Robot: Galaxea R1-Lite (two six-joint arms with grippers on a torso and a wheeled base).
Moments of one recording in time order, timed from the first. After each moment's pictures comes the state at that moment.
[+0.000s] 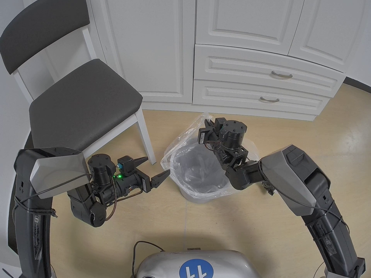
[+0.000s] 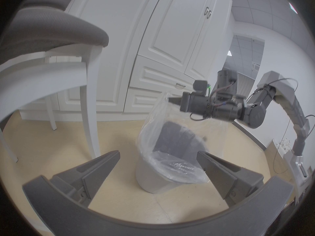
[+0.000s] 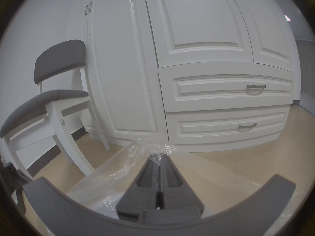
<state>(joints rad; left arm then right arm) -0.30 2.41 -0.79 -1.52 -0.45 -0.01 0.51 2.72 -1.88 -0.99 -0.28 0.02</state>
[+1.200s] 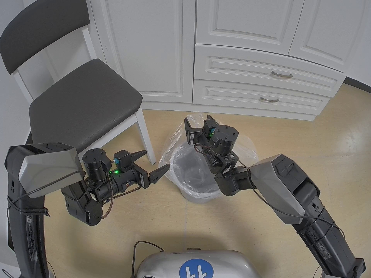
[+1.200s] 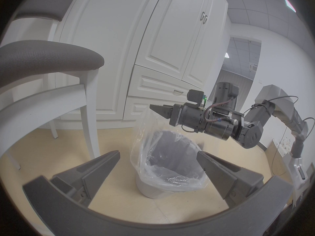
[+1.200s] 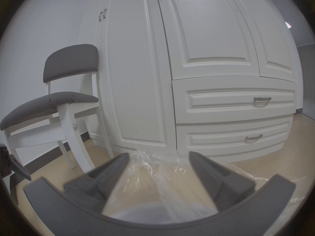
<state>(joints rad) -0.30 2.34 -0.75 -1.53 -0.44 0.00 0.56 2.80 -2.00 -1.08 -0.30 -0.08</state>
